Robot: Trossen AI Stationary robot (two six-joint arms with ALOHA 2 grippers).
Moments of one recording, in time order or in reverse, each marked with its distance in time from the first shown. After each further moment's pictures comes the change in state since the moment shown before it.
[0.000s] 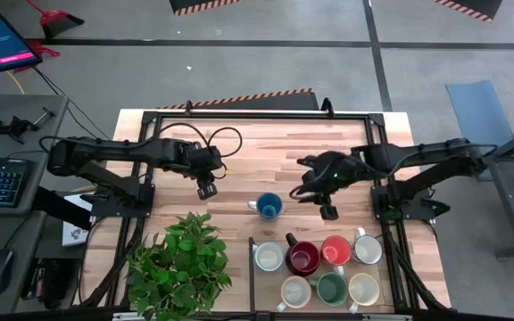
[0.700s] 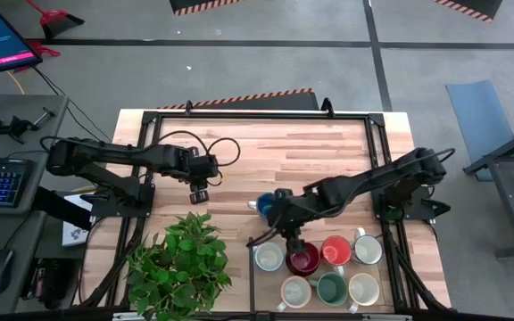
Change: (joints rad) left arm -0.025 -0.008 -0.107 -0.014 -0.022 0.086; right arm 0.188 0.436 0.276 -0.010 0.081 0.180
